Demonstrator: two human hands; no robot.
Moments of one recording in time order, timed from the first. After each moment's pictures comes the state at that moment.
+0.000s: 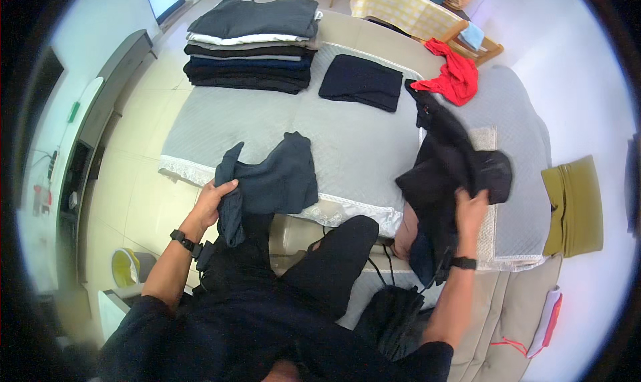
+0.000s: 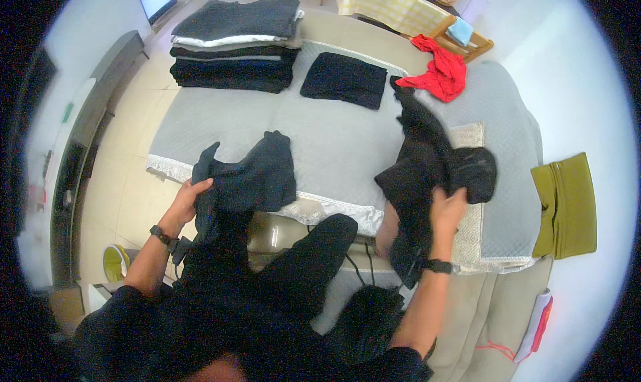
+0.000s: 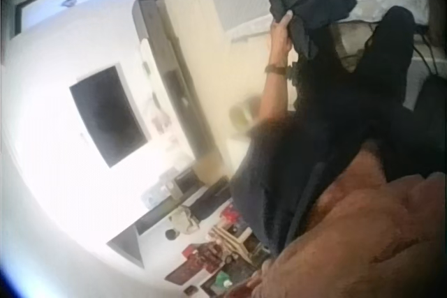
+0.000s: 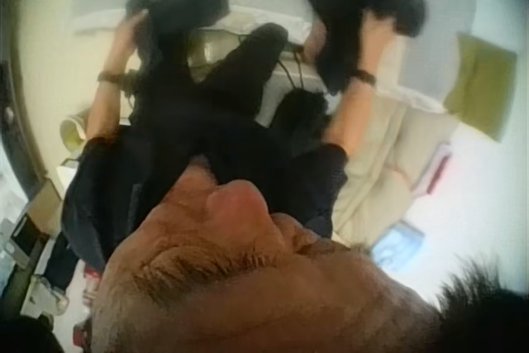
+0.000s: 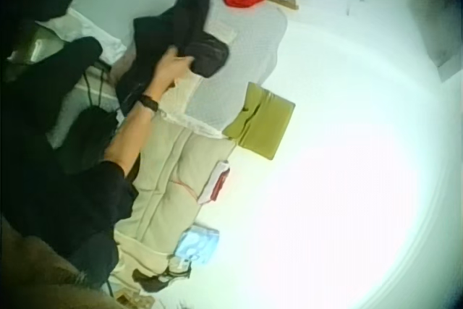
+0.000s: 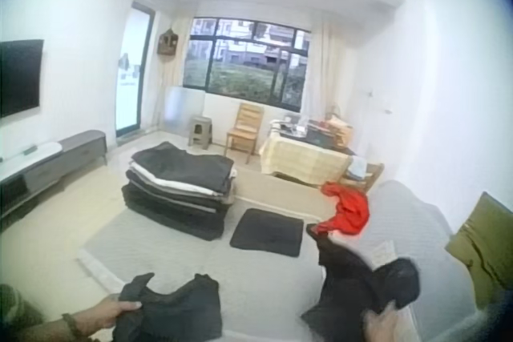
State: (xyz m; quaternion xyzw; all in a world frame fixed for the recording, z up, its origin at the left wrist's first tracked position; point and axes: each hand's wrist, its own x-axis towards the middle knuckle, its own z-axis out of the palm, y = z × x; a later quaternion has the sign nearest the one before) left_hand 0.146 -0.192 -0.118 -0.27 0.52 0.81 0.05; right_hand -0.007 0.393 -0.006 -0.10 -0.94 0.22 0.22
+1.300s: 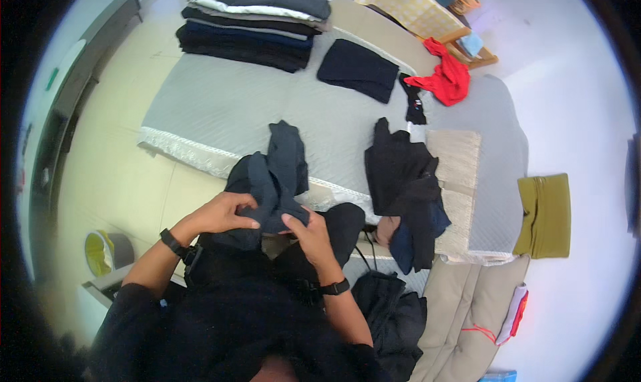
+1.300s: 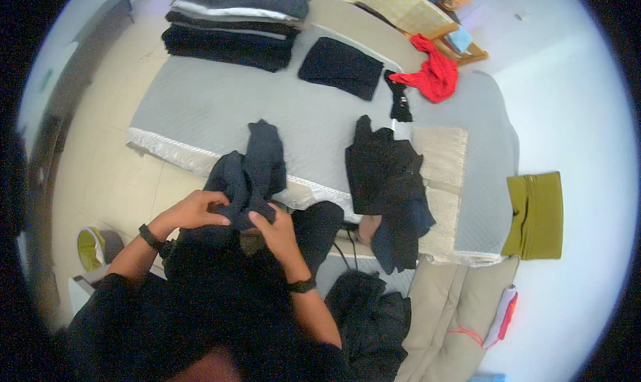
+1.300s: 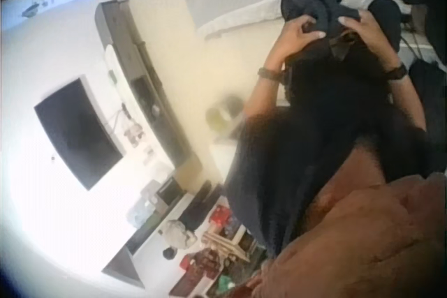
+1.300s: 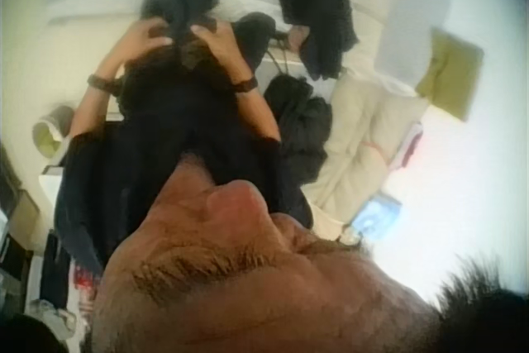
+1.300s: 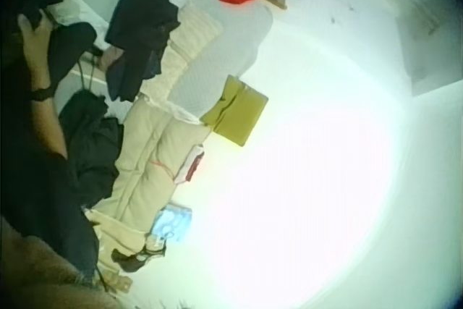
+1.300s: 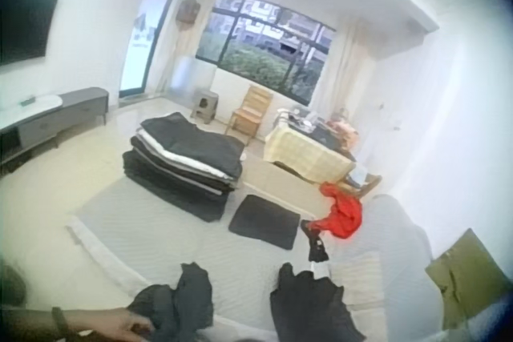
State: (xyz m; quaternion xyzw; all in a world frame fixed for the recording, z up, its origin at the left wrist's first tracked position) left_hand 0.182 -0.179 -0.093 0.07 0.83 0.52 0.19; right_hand 0.157 0.084 -0.099 0.00 -0.64 0.72 -0.27
